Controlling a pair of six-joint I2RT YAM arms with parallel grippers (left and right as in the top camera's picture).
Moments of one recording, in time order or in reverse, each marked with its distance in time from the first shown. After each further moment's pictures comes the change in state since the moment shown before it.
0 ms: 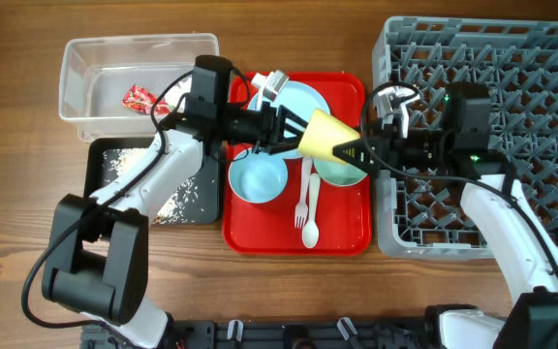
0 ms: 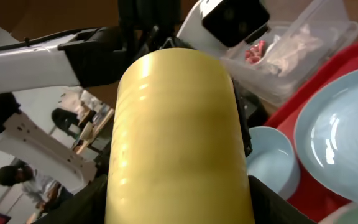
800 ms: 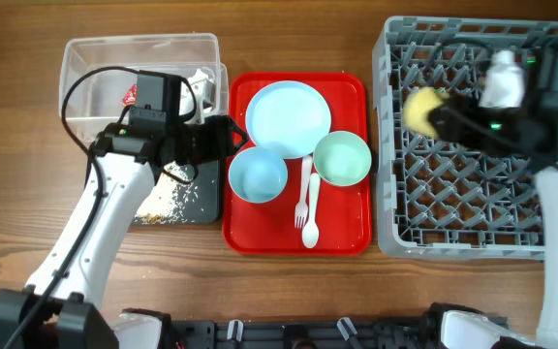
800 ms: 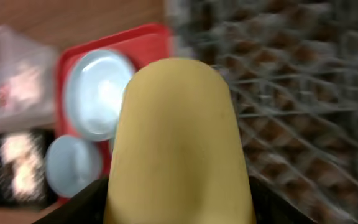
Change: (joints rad) left arm 0.143 -0.305 0.002 -0.630 -0.833 0.338; right arm -0.232 -0.045 0.591 -0.975 1.007 0.031
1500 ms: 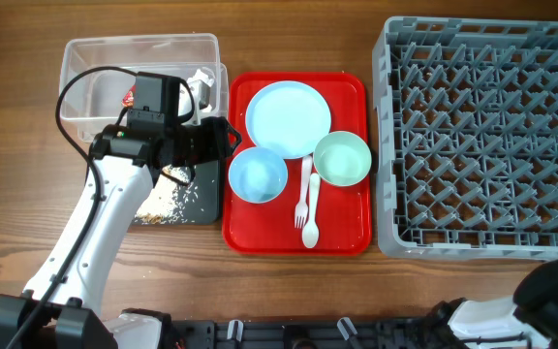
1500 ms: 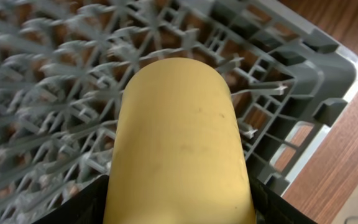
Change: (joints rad) left arm 0.000 -0.011 0.000 -0.017 -0.059 0.003; right arm -0.558 0.308 0.176 -0.045 0.437 0.190
